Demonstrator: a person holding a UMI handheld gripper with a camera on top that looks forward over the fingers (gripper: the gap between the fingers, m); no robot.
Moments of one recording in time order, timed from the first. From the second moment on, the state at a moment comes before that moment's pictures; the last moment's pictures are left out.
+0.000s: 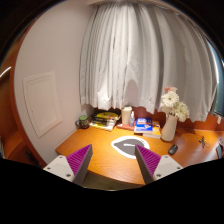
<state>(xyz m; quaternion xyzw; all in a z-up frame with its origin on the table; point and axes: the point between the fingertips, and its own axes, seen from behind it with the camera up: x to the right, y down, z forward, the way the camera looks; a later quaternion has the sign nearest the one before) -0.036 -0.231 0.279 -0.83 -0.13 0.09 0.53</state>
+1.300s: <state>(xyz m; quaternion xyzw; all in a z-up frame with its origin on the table) 0.292 0.060 -0.015 -0.93 -0.01 0.01 0.37</state>
